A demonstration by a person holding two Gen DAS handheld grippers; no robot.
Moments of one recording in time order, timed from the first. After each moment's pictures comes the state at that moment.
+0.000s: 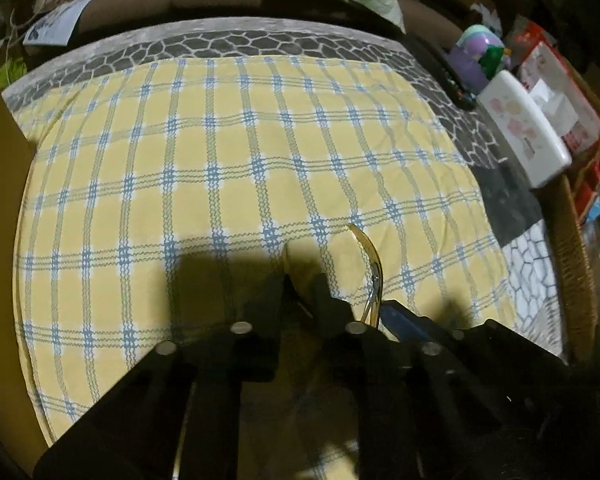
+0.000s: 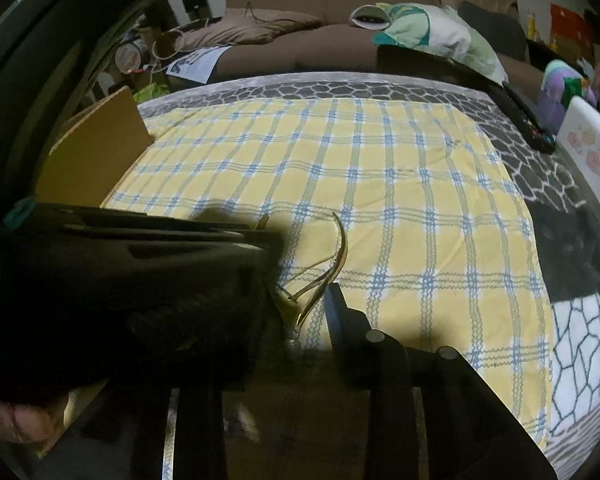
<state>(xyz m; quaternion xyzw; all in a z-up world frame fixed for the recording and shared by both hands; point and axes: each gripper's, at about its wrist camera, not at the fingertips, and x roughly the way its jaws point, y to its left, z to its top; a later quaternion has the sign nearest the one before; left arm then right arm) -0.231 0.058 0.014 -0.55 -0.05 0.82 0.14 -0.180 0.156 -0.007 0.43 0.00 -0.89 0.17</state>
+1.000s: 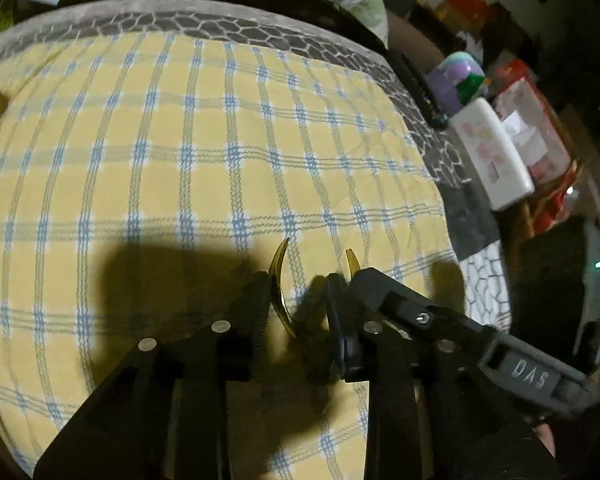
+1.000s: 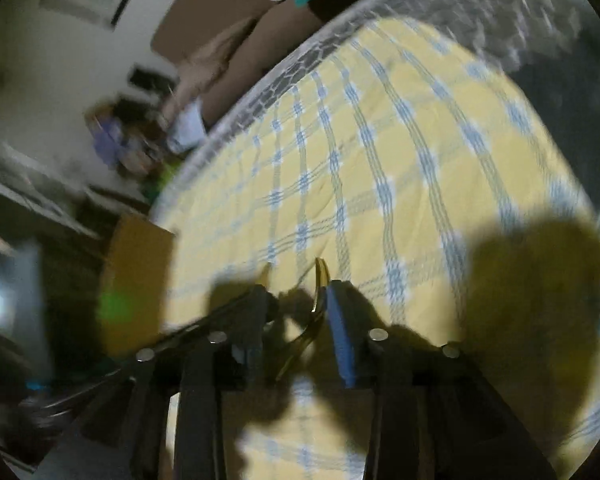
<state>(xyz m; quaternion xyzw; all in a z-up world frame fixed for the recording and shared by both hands) -0.229 0.044 0.005 -0.55 -0.15 0.80 0.19 -0.223 0.237 -0.036 0.47 -0.34 -0.78 0.21</state>
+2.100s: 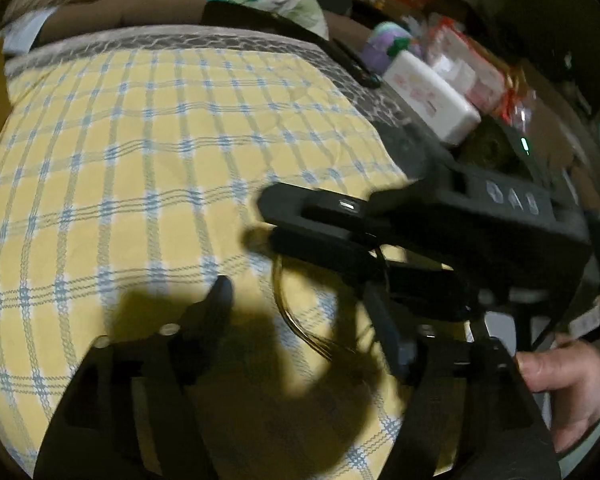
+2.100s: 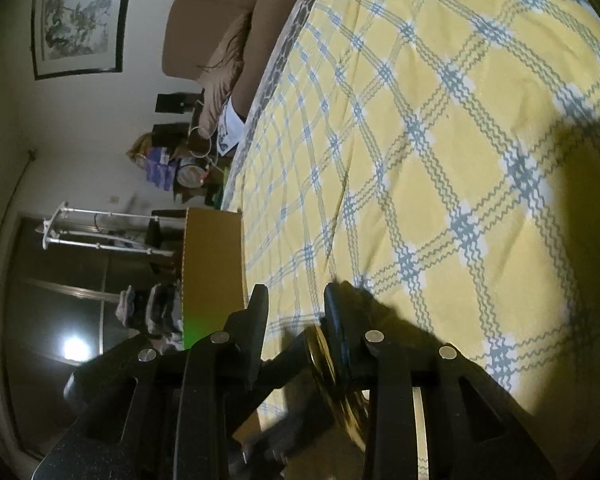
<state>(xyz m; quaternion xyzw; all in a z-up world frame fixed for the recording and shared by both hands) -0.134 0.076 0.013 -0.49 -0.06 0.83 0.25 -0.184 0.240 -0.055 0.48 -0.48 -0.69 0.27</state>
